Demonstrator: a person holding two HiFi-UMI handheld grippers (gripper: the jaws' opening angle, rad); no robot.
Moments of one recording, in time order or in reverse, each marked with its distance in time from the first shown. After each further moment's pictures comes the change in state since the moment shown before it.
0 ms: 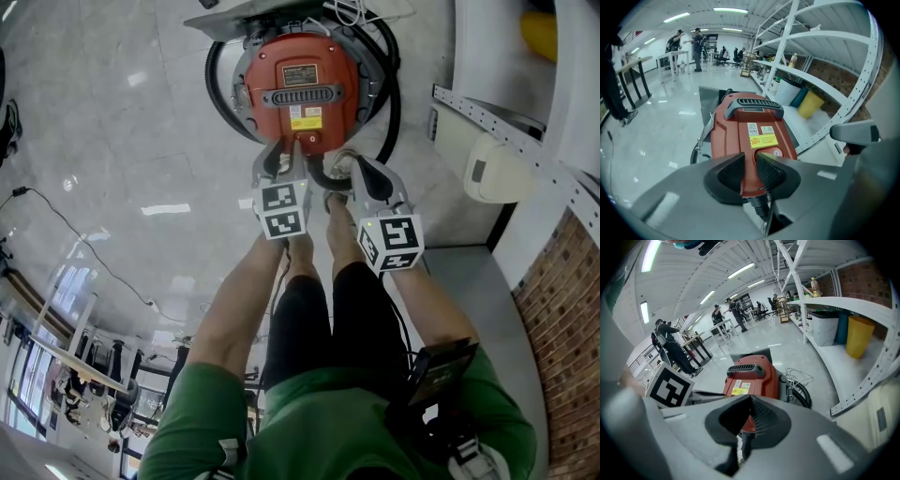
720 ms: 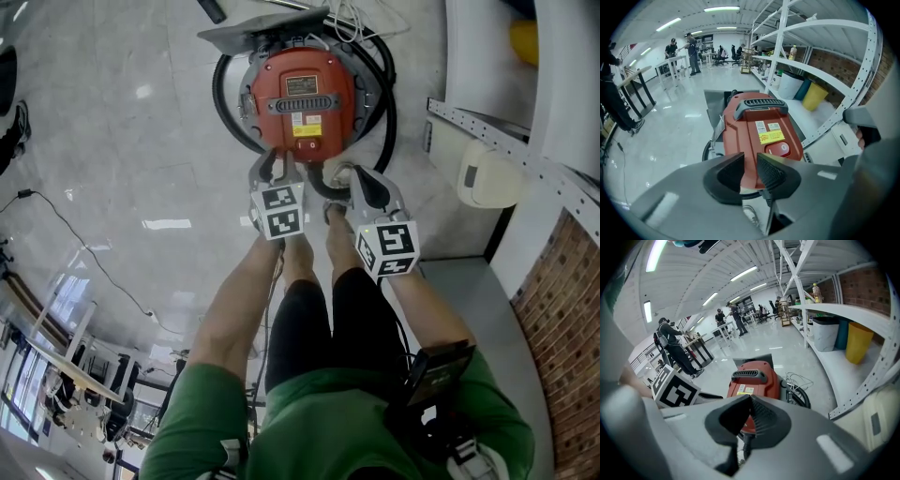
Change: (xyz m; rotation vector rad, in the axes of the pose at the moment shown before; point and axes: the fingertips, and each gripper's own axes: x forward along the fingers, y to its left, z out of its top) left arm -0.013 0.018 -0.005 0.053 0.053 0.082; right arm -0.019 0.009 0.012 -0.025 -0.031 -0.001
